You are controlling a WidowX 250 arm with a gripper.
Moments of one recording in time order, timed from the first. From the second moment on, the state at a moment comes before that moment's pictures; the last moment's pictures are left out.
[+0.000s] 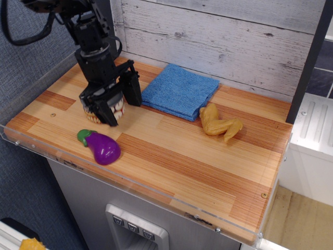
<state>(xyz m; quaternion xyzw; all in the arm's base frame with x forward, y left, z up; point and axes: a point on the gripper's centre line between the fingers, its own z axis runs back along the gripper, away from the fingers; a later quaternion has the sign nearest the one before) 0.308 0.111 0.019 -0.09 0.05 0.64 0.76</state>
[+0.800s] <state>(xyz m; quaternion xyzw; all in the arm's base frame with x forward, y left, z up) 0.320 0.156 0.029 -0.06 0.01 0.64 0.77</state>
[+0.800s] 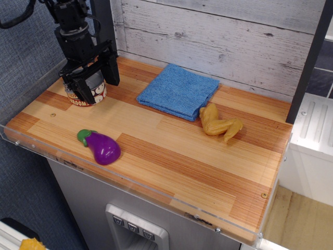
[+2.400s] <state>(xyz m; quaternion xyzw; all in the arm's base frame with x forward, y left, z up) 0.238 0.135 0.109 0.01 -0.12 0.05 0.99</state>
